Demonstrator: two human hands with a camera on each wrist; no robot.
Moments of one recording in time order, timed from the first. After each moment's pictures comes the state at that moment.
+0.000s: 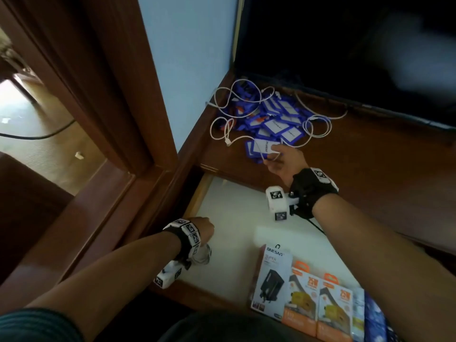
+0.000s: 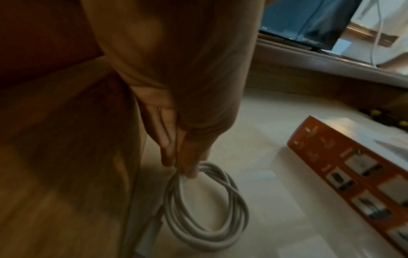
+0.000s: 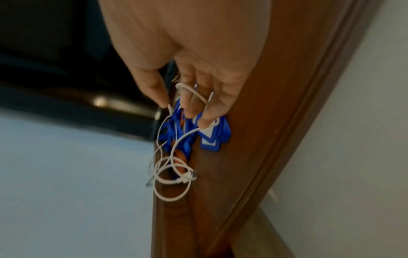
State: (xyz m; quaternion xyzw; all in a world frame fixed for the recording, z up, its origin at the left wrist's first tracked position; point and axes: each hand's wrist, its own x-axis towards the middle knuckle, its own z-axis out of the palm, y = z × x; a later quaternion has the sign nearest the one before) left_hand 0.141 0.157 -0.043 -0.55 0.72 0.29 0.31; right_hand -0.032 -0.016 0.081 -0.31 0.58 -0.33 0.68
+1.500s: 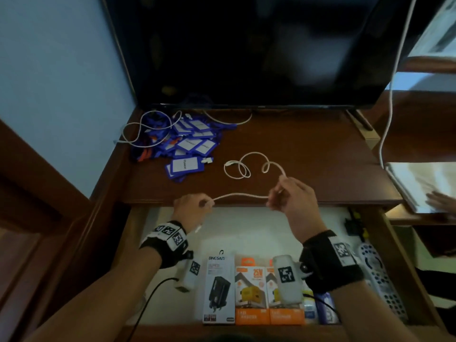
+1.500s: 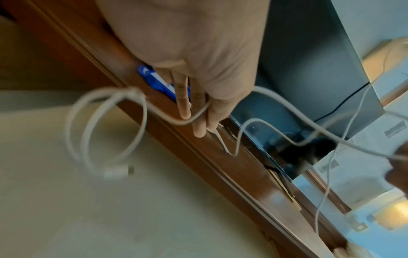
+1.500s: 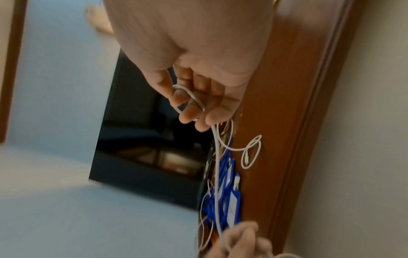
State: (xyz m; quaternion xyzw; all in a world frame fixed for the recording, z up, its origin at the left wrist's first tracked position) left_hand 0.000 0.077 0.045 -0.68 0.67 0.25 -0.15; right_hand -0.245 0.103 0.132 -0.37 0.51 -0.50 0.59
